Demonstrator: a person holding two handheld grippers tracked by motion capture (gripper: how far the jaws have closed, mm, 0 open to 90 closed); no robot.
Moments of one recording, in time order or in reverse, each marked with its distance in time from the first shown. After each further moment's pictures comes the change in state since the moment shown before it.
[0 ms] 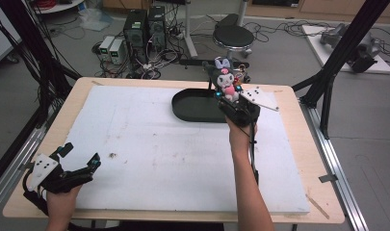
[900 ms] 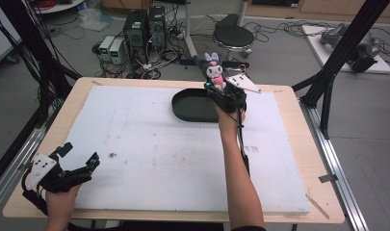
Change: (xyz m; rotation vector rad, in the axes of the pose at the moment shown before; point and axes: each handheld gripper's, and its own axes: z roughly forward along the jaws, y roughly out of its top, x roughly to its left) left arm 0.003 -0.001 0.001 0.001 -0.002 -0.020; right arm -0.001 -0.004 0.058 0.069 0.001 0.014
